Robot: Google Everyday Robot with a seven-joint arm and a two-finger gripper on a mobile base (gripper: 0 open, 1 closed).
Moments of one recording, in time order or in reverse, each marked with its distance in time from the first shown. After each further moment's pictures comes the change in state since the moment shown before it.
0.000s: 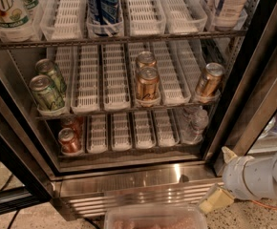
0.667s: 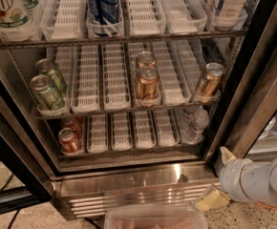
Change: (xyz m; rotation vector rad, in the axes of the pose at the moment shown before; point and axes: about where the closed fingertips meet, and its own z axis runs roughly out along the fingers) arm -0.003 0.001 0.007 0.033 -0.034 0.008
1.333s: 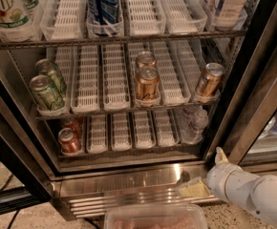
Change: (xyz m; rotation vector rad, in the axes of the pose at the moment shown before) arm -0.010 -0.016 0.049 0.160 -0.191 0.191
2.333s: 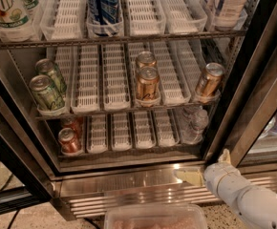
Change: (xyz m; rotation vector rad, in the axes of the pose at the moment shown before) arm 0.007 -0.040 0.029 0.225 -0.127 0.278
